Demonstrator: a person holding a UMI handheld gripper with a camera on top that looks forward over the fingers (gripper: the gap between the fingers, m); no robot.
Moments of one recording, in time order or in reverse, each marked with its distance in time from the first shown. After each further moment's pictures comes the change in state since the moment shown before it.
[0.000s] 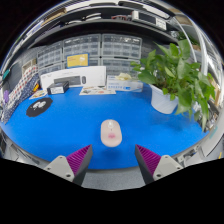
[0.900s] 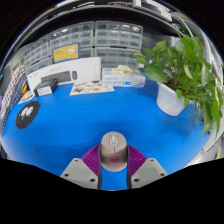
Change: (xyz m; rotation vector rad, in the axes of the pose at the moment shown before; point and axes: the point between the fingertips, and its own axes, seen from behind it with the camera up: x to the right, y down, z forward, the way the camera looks) arm -0.008 -0.029 0.072 -0.119 0.060 0.048
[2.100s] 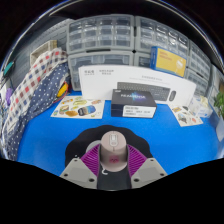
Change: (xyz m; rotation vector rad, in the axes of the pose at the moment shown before) arm -0.434 -0.102 0.085 0.062 -0.180 -0.111
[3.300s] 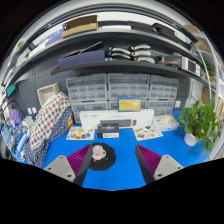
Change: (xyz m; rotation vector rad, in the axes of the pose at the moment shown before) arm 0.078 -0.086 -0.300 0.193 0.054 0.084
